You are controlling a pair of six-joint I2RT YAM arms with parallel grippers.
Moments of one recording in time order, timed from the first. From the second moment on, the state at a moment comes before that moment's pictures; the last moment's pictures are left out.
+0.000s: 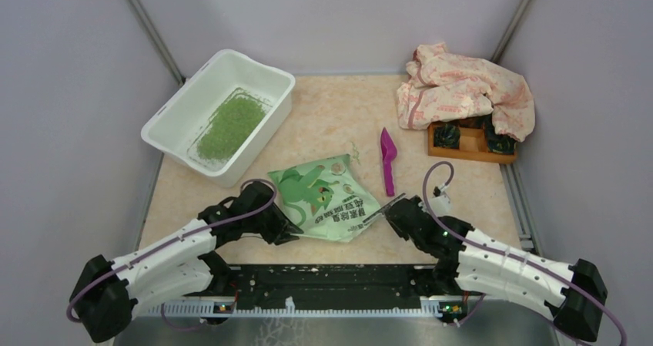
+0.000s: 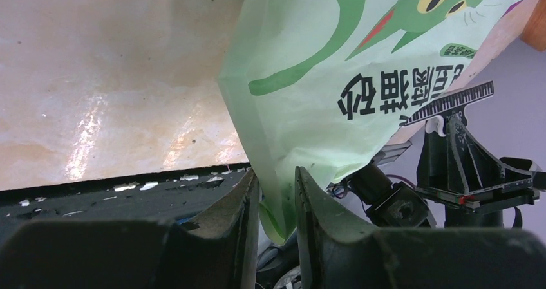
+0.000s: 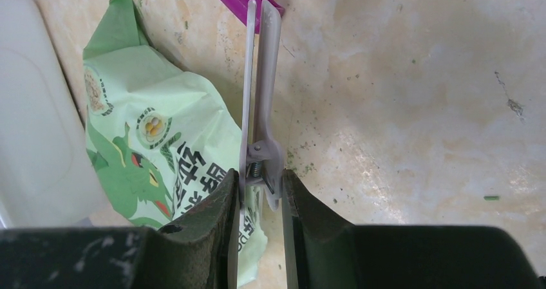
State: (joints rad) left arm -0.78 0.90 0.44 -0.47 0.18 -1.51; right arm 0.99 0.70 0.40 -0.66 0.56 1.70
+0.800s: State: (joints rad) left arm -0.79 0.97 0.44 -0.37 0.24 -1.45; right arm 0.99 0.60 0.36 -0.61 0.61 1.69
